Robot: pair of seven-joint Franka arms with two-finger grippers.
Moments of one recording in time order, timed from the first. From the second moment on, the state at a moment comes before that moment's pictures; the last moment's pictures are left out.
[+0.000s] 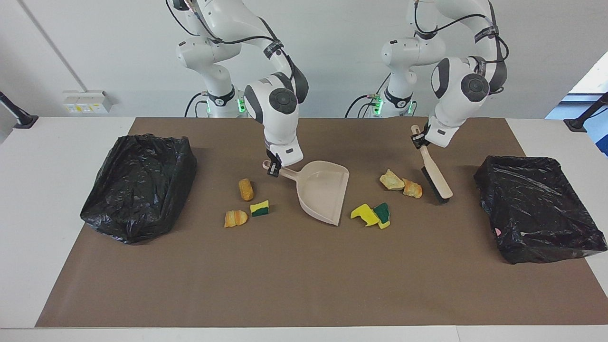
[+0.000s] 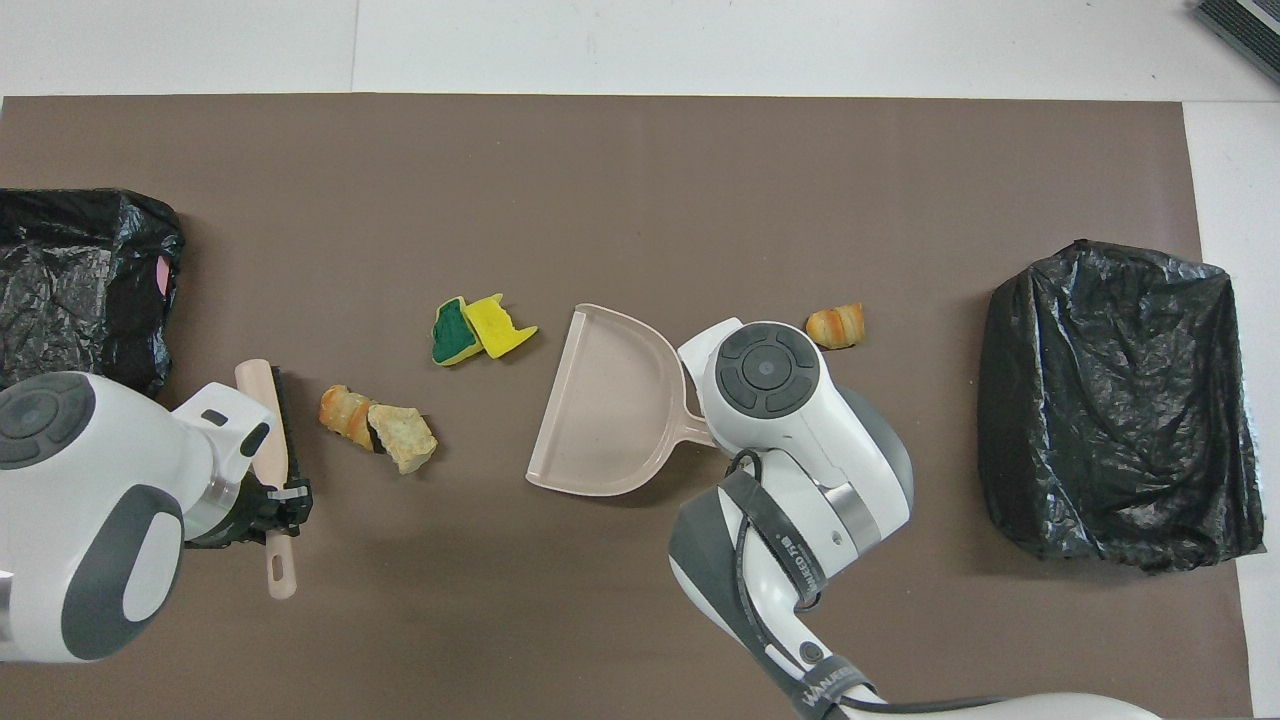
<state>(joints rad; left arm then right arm) 0.05 -0.24 -0.20 -2.41 -0.04 1.91 -0.40 0.47 0.21 0.06 -1.96 -0.07 2.01 -0.71</state>
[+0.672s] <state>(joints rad) -0.14 -0.23 -0.23 -2.46 -0.11 2.00 -0.66 0.48 0.21 0.06 -1.96 -0.07 1.99 -0.68</state>
